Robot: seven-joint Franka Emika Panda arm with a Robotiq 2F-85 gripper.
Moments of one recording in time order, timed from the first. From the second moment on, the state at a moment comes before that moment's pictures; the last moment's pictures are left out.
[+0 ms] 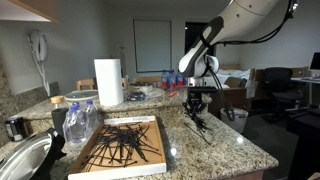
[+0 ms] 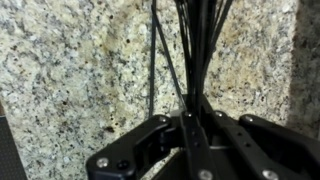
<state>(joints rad) -0.01 0.18 -0.05 -2.19 0.11 2.26 0.25</state>
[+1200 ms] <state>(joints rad) 0.20 -0.05 0.17 -2.24 0.33 2.15 0.02</state>
